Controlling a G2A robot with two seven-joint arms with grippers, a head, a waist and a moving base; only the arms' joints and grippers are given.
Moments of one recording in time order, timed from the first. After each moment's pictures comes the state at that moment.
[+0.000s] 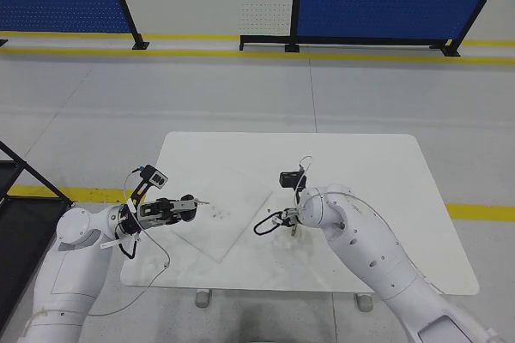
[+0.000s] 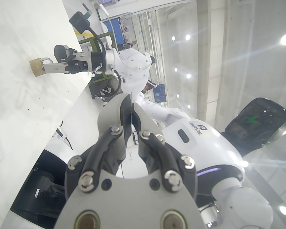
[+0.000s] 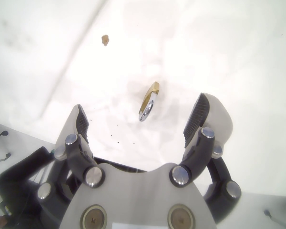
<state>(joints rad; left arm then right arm) 1.42 -1.04 -1.67 -1.43 -0.66 -0.21 -1.47 -0.85 -1.40 0.76 -1.36 -0.90 0.49 1.33</state>
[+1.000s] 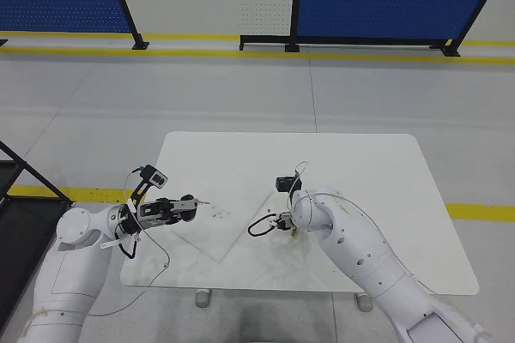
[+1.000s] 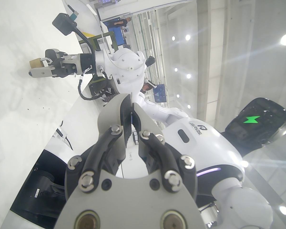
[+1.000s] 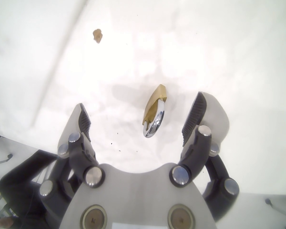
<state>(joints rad) 1.42 -1.04 -1.67 -1.43 -0.66 -0.21 -1.47 -0.86 -1.45 0.75 -1.29 -0.95 0.51 1.31</state>
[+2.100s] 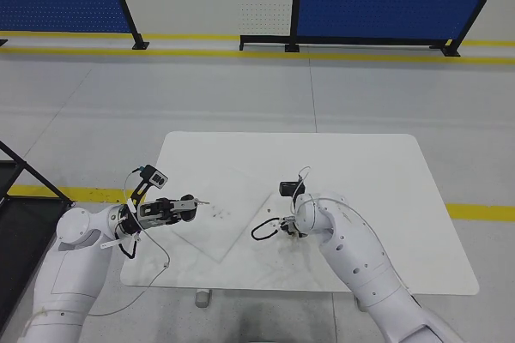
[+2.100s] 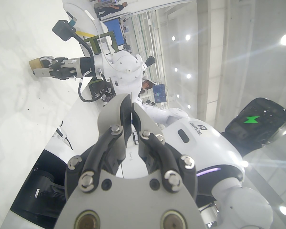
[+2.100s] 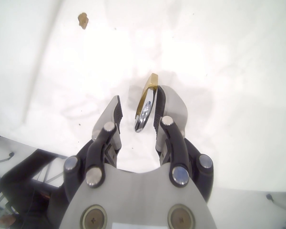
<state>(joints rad) 1.42 -1.04 -1.67 -1.43 -0.66 -0.21 -1.47 -0.96 -1.52 0.91 -1.30 -1.13 0.43 1.39</state>
